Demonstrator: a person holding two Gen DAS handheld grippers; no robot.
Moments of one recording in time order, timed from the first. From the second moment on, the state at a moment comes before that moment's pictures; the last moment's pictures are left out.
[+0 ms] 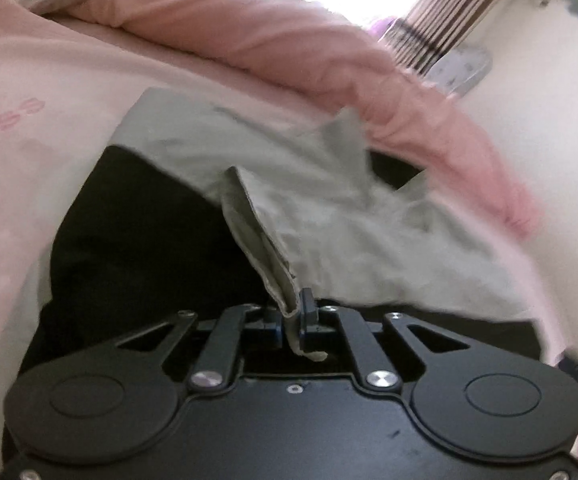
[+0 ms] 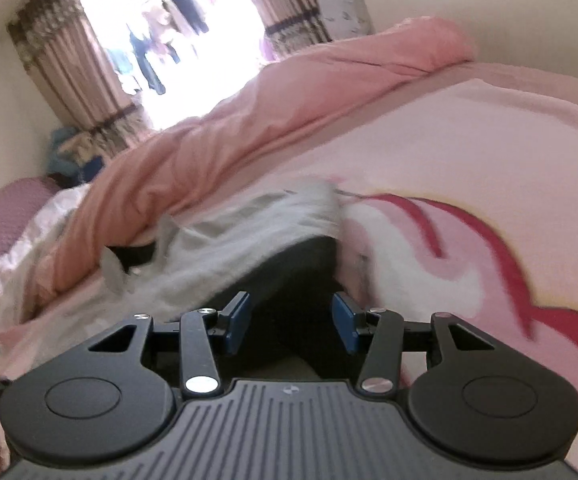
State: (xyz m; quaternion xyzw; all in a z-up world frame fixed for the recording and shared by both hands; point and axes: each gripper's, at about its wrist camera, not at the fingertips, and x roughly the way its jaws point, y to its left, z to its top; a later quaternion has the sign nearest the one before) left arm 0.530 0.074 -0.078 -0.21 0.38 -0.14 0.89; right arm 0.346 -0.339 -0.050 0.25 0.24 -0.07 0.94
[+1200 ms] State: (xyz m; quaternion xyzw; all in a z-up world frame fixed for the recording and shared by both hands) left arm 0.534 0.023 -0.042 -0.08 0.34 -0.16 0.92; right arm 0.402 -0.310 -0.045 0.13 0.25 -0.07 0.96
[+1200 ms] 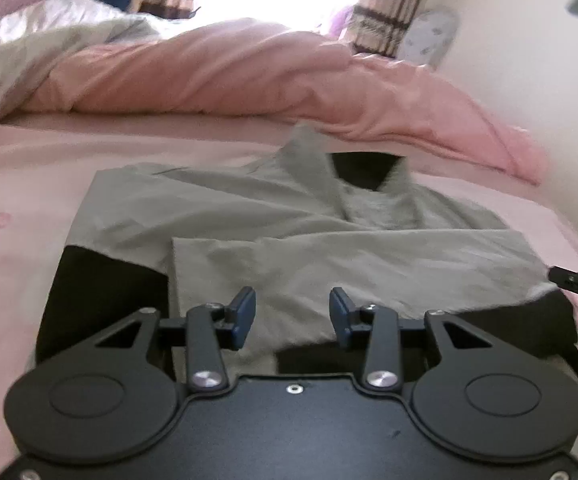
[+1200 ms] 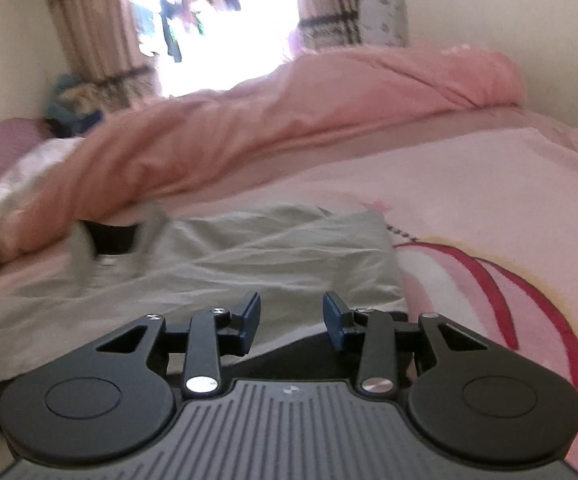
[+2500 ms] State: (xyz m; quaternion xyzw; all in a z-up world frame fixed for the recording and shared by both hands) left arm 0.207 0.189 -0.091 -0.19 0.43 -0.15 0.87; right arm 0.058 -0.367 -0.111 0.31 0.34 0.07 0.89
